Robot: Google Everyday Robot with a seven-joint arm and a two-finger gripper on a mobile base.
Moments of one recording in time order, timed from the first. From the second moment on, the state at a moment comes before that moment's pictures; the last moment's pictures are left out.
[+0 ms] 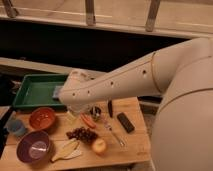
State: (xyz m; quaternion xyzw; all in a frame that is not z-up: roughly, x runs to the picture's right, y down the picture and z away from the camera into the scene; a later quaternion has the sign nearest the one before) arm -0.122 0.108 0.705 -0.23 0.02 0.33 0.92
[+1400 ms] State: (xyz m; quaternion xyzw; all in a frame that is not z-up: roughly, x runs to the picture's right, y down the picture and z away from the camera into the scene) arm -0.150 0.139 0.764 -0.29 0.03 0.34 0.89
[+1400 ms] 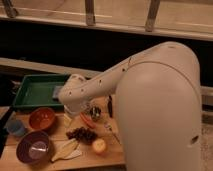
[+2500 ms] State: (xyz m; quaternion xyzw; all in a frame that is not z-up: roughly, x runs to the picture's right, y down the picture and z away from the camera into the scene) arm -0.162 0.172 0.833 -0.32 0.12 0.31 0.89
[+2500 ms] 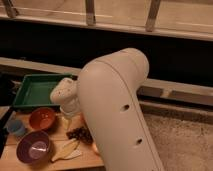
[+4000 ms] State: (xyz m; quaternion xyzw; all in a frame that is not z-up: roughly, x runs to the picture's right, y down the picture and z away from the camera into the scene) arm -0.155 0.185 0.850 -0.36 0.08 0.37 0.85
